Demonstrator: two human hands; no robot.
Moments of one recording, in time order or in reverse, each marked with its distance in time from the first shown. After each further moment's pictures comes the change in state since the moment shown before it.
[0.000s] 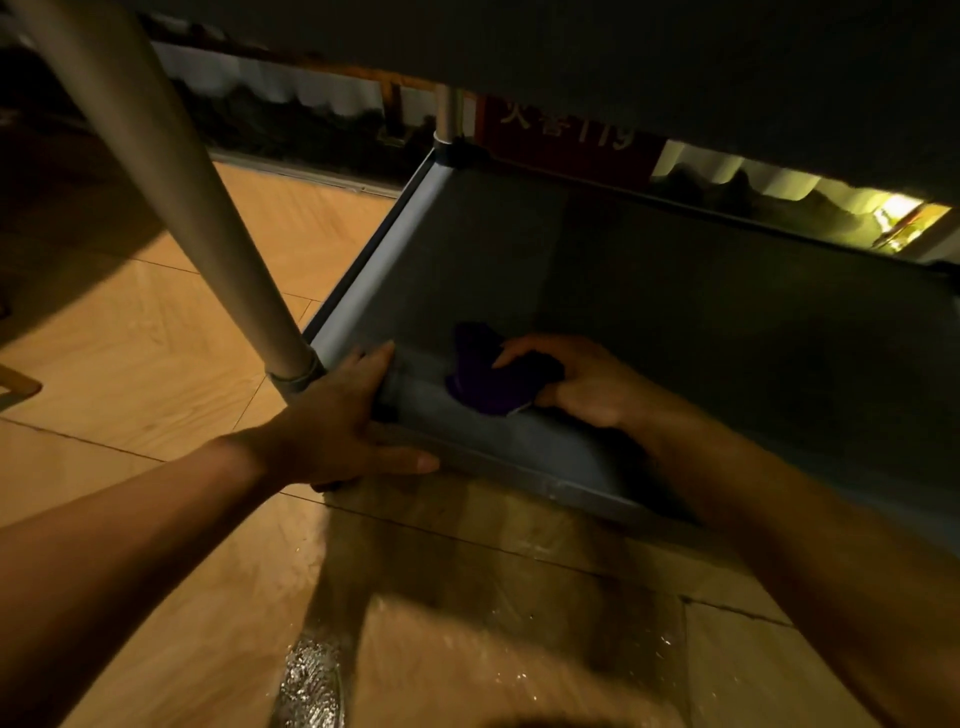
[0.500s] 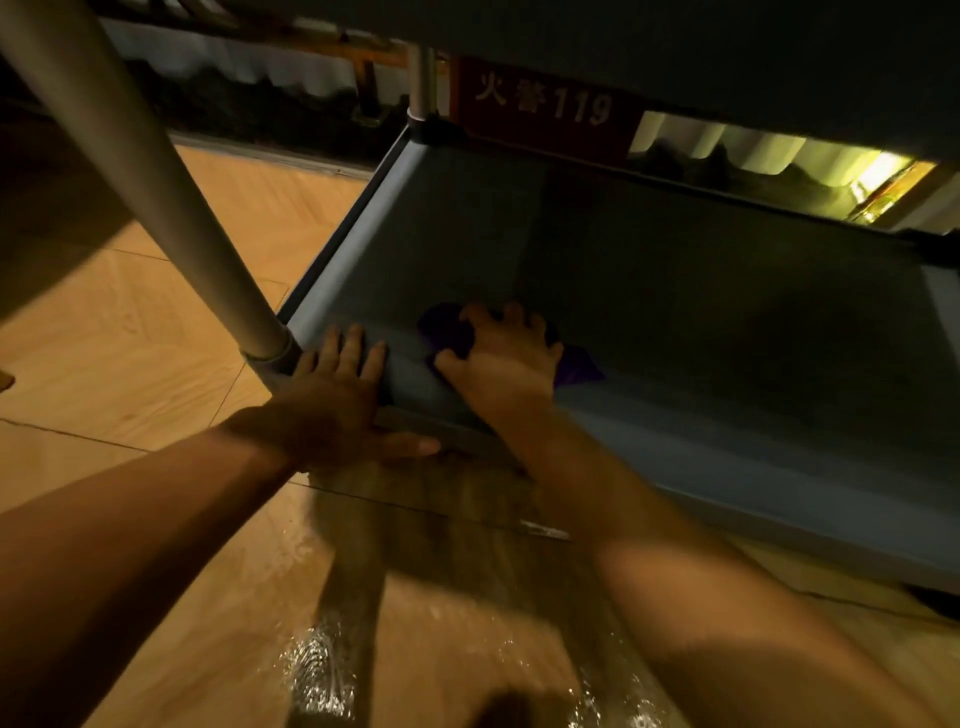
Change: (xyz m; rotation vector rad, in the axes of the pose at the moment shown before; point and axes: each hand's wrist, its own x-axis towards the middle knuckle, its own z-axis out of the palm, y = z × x) left_hand 0.017 0.012 0.021 0.470 -0.128 -0.191; right_hand 0.017 -0.037 0.071 -0.513 0.425 0.321
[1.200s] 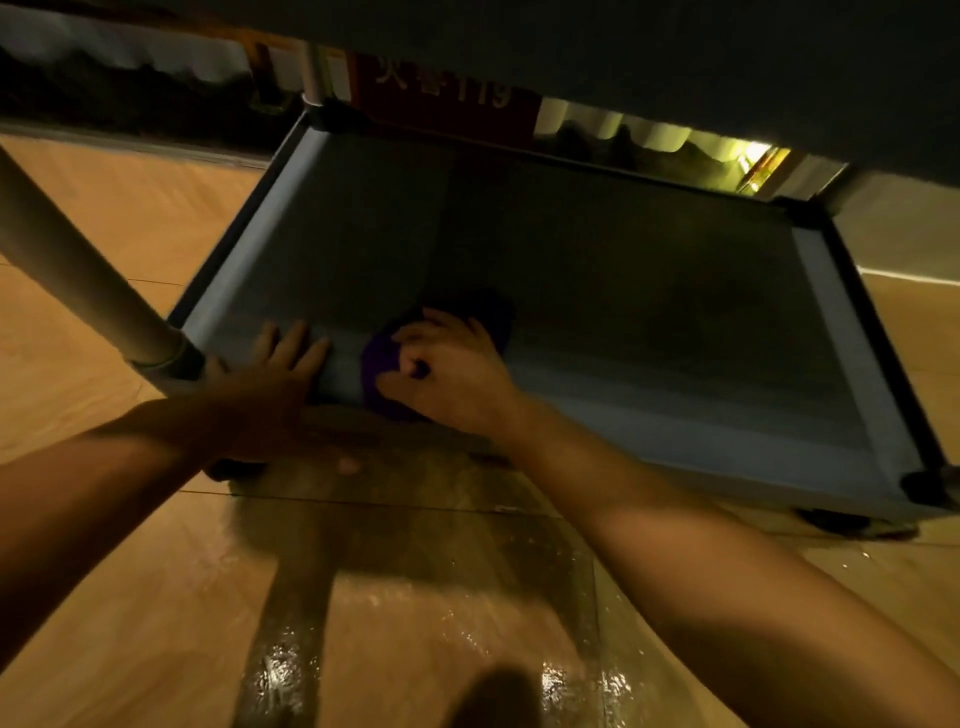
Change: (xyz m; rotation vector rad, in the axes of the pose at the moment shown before) left_hand 0.002 0.022 -0.019 0.088 -0.176 0.088; right_hand -0.030 0.055 -0.014 0.141 -0.145 -0.325
